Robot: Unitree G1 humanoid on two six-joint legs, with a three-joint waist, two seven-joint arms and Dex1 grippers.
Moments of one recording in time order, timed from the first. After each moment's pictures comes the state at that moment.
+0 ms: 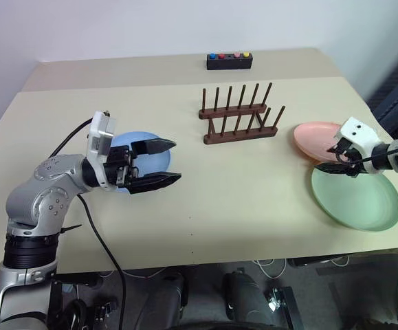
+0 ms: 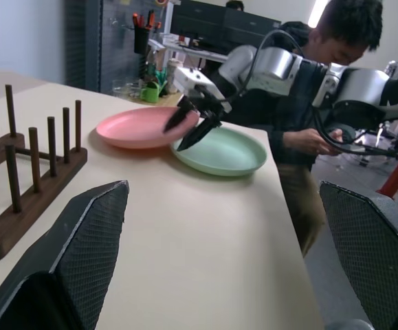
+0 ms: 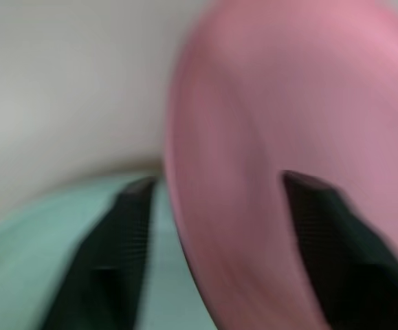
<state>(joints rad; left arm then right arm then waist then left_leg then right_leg) -0.43 0.63 0.15 -0.21 -0.79 0.64 -1.18 -0.71 -1.00 0.15 0.62 0.03 0.33 1.12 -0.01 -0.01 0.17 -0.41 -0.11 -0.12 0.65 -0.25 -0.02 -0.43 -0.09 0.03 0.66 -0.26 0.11</state>
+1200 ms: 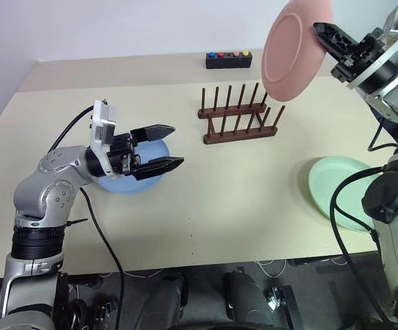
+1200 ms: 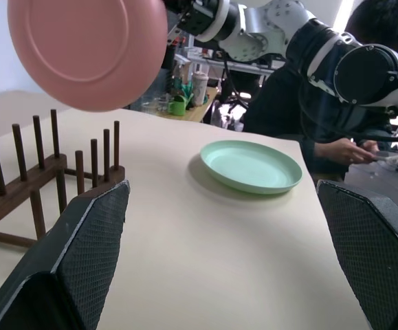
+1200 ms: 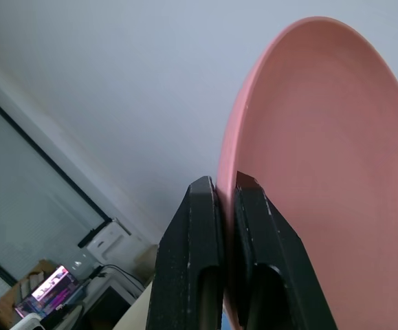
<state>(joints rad) -0.48 0.61 0.13 -0.16 -0.75 0.56 -1.13 -1.24 -0.67 -0.51 0.87 0.69 0.94 0.91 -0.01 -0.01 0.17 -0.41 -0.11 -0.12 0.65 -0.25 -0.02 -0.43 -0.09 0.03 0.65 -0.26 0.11</state>
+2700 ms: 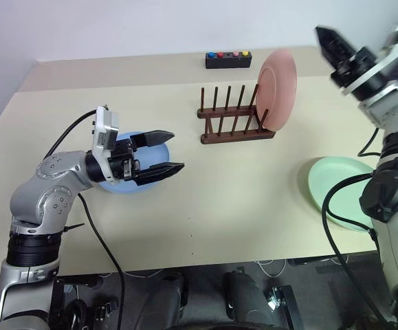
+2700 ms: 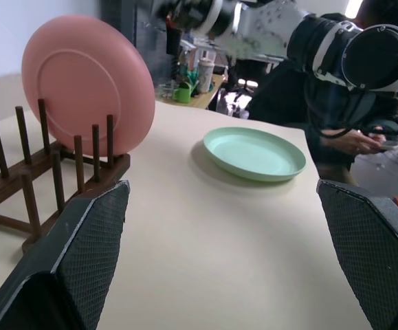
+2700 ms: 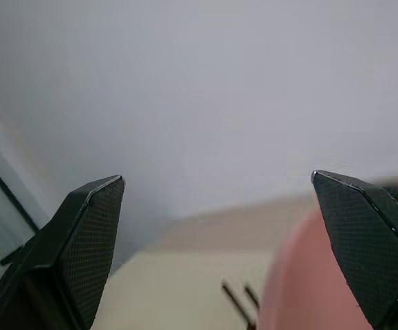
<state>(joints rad) -0.45 0.62 0.13 -0.21 -0.76 0.59 -1.09 -1.18 -0.69 -0.48 0.92 0.56 0.47 1.06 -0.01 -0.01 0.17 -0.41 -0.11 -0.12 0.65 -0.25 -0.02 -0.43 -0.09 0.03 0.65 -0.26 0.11</state>
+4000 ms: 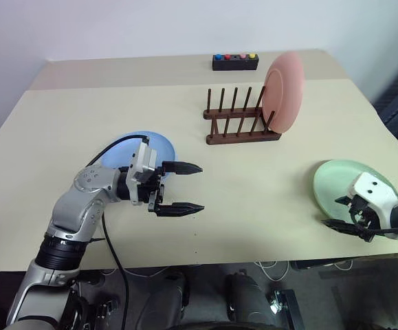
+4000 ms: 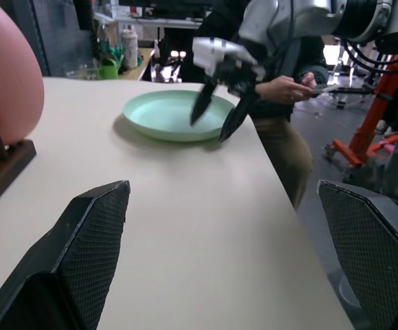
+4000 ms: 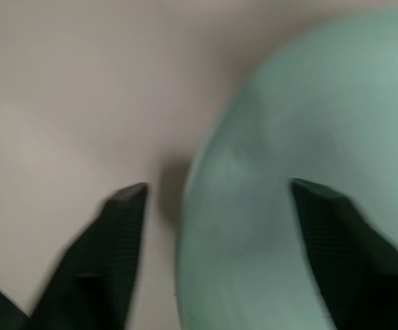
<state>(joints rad) -0.41 0.55 -0.09 -0.16 -0.57 0.30 -1.28 0.17 -1.10 -0.27 -0.27 0.24 0.66 0.95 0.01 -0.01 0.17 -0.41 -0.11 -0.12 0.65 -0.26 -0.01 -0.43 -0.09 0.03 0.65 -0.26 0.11</state>
